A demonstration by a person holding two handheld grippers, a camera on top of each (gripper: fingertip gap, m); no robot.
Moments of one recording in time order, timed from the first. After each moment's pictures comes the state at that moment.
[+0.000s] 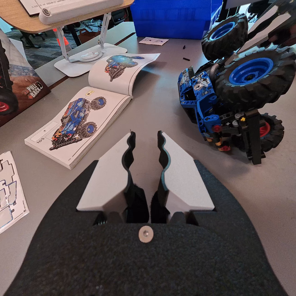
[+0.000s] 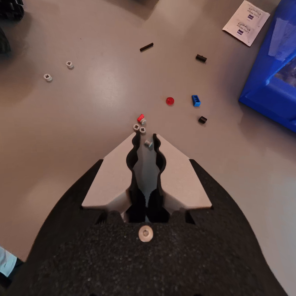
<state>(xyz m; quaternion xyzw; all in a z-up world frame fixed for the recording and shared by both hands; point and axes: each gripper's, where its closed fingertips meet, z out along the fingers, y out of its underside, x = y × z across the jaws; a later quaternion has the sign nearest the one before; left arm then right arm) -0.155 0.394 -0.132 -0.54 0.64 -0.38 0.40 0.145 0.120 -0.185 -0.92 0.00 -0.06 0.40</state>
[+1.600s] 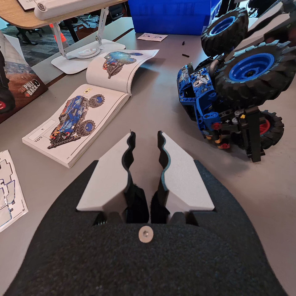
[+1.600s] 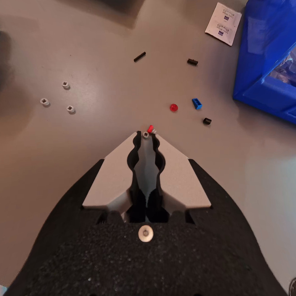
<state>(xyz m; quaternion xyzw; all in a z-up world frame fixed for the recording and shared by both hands) -0.157 0.393 -0.134 -0.54 0.64 -0.38 0.39 0.133 0.135 -0.184 -0.91 0.08 -0.12 0.39</state>
